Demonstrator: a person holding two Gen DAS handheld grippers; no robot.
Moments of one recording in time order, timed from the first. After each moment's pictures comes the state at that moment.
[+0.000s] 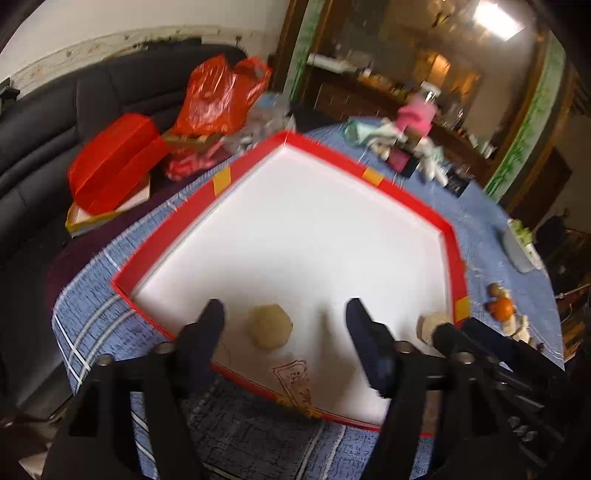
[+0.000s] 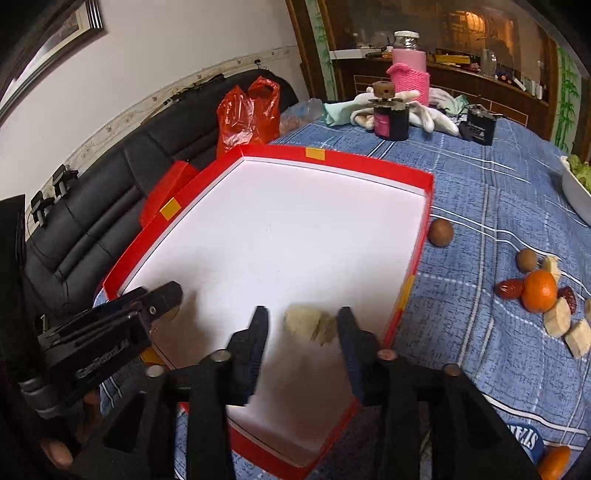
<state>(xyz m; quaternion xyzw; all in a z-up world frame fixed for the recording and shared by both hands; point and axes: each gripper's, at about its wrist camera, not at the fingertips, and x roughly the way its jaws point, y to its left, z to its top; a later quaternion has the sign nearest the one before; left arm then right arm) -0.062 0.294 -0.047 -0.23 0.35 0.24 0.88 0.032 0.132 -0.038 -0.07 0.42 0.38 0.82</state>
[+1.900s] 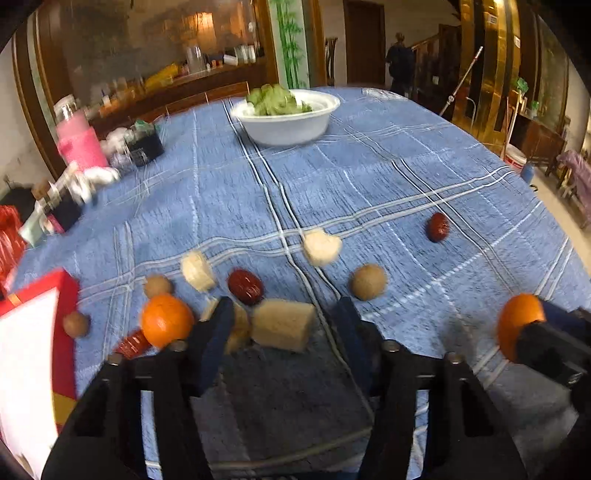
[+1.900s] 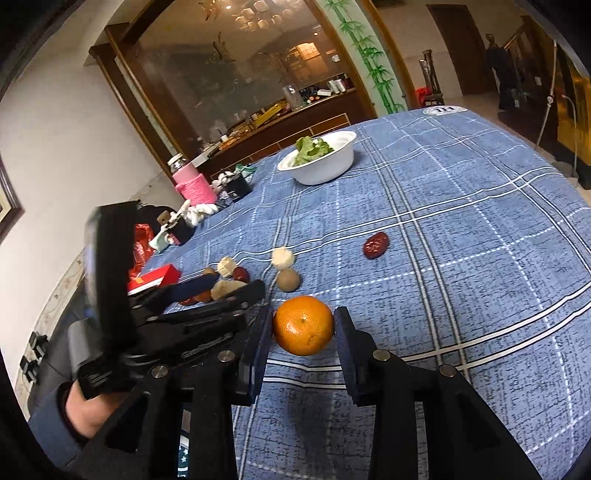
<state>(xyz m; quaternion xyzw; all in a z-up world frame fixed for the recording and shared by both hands) 0.121 -0.016 -0.059 0.09 0.40 -0.06 0.91 0.057 -0.197 -0.037 0.16 0.36 0.20 0.90</state>
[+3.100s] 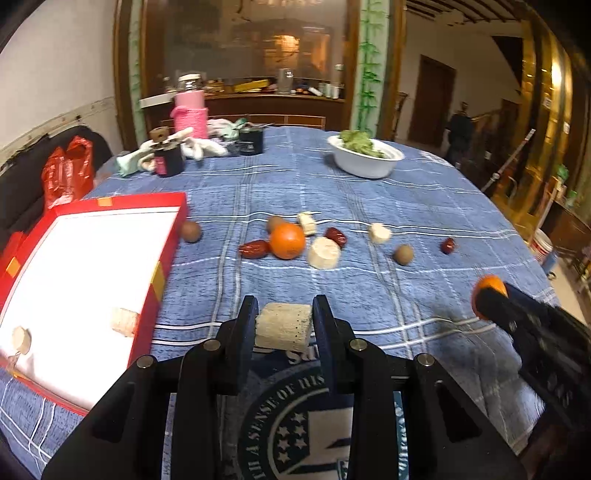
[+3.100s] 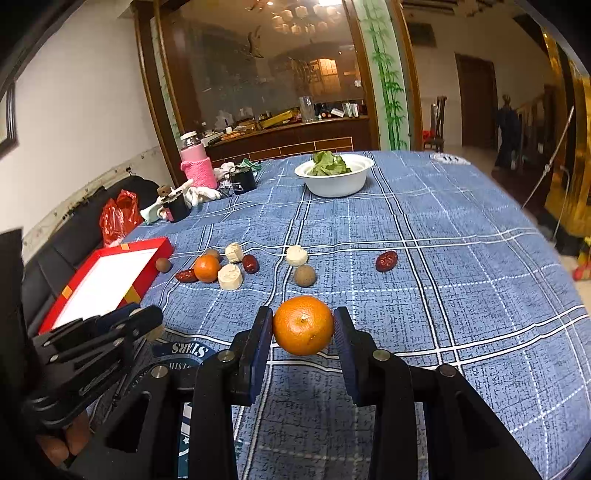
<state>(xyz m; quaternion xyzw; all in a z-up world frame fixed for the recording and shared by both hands) 0.022 0.055 -0.036 -0.05 0.35 0.05 0.93 0.013 -0.147 -0.021 0.03 0.32 0.16 0.93</state>
